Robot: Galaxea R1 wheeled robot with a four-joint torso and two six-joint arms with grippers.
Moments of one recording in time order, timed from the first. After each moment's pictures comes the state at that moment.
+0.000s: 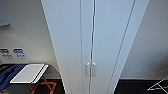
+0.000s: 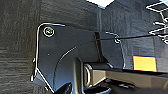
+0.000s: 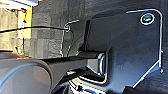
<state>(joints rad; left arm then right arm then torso) 1.50 2.46 -1.92 0.12 -0.22 -0.11 -1.43 2.39 -1.73 -0.30 -0.04 0.20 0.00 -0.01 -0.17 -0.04</state>
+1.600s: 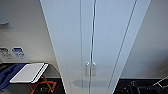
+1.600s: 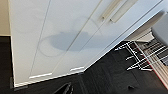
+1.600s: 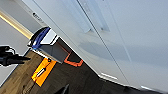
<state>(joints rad) 0.66 2.05 -1.35 0.03 0.13 -0.13 -0.55 2.09 -1.19 -0.30 -0.21 0.40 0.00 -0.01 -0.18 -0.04</state>
